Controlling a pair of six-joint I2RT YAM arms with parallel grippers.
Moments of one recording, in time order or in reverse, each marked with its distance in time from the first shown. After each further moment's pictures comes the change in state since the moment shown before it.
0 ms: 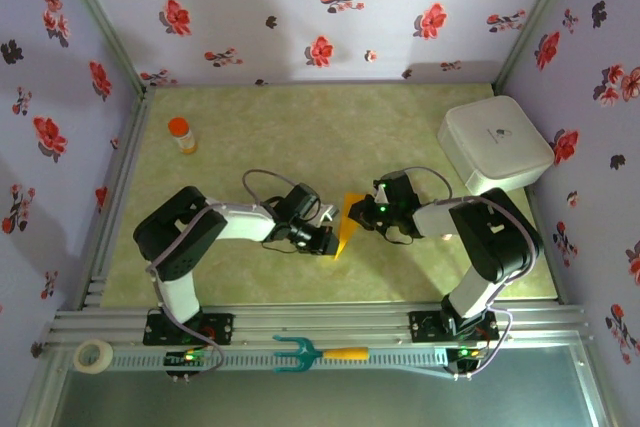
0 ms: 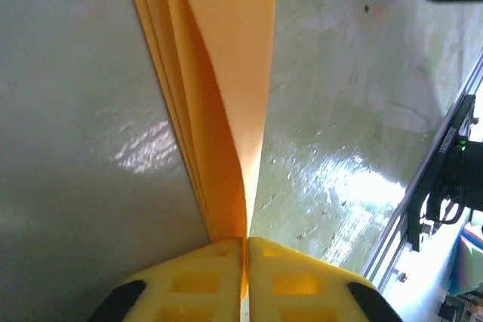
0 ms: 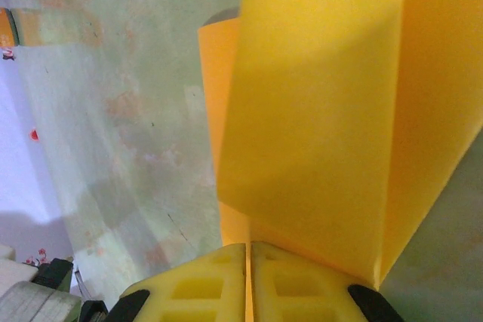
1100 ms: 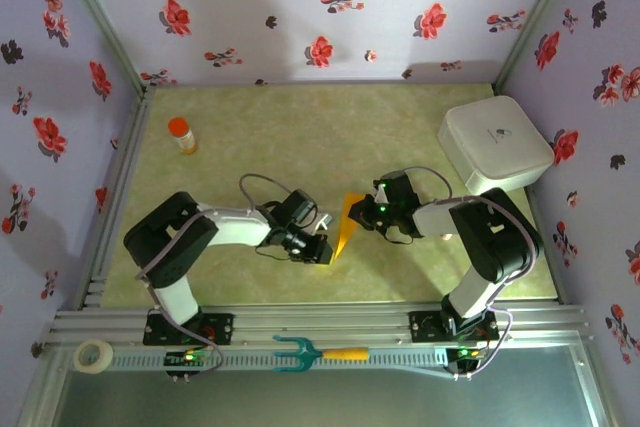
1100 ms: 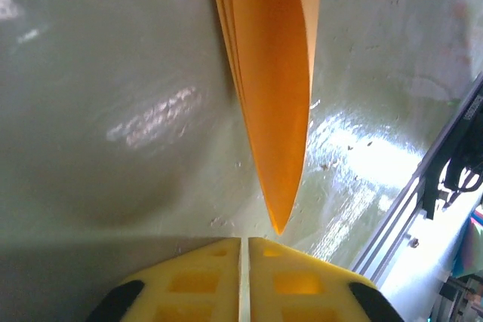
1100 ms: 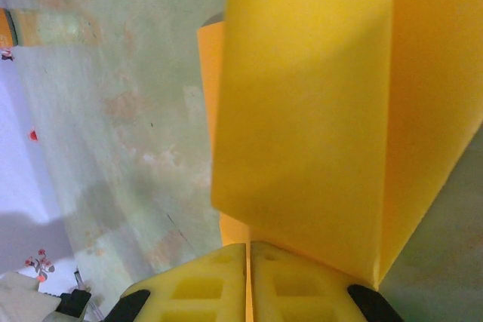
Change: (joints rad) left arm -0.017 -0.073 -0.048 -0.096 -0.011 0.000; right arm 0.000 0.000 0.003 -0.006 0.000 0.000
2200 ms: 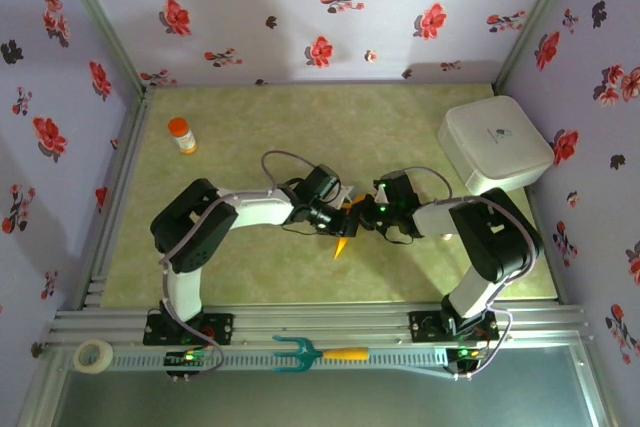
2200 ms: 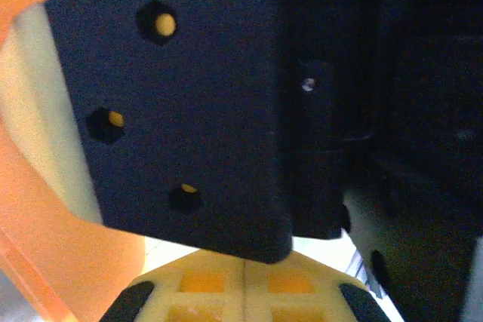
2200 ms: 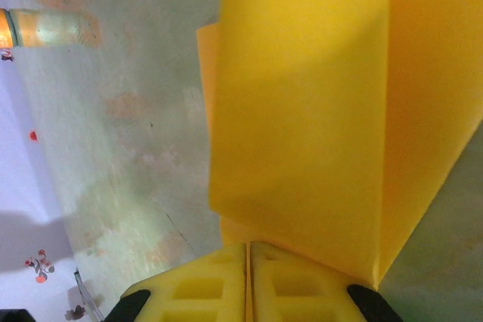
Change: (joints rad) left arm 0.000 0.178 0.320 -0.001 -0.011 0.018; right arm 0.000 0.000 0.000 0.000 0.000 0.001
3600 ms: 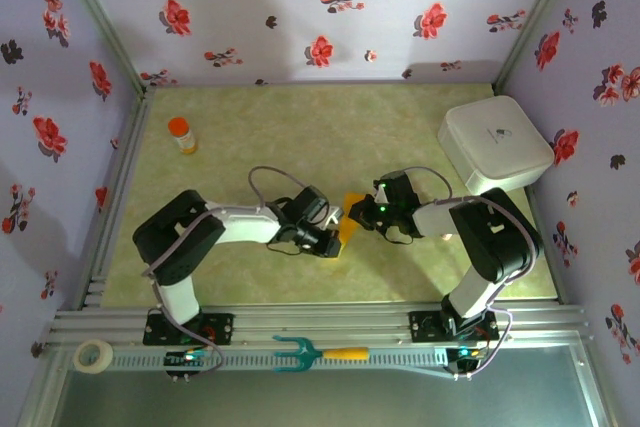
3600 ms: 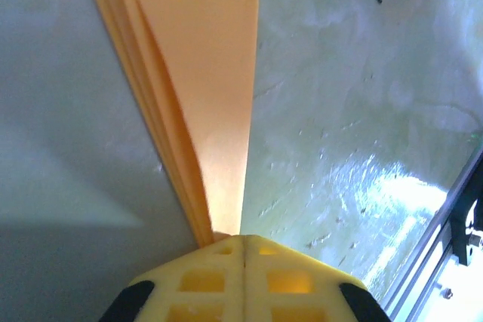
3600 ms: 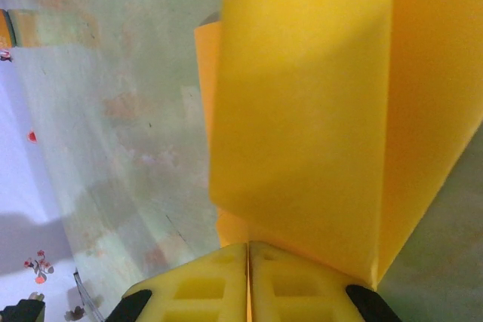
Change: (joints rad) left arm -0.045 -0.130 -0.230 0.003 -0.120 0.032; right arm 0.000 0.000 0.000 -0.003 0.003 0.000
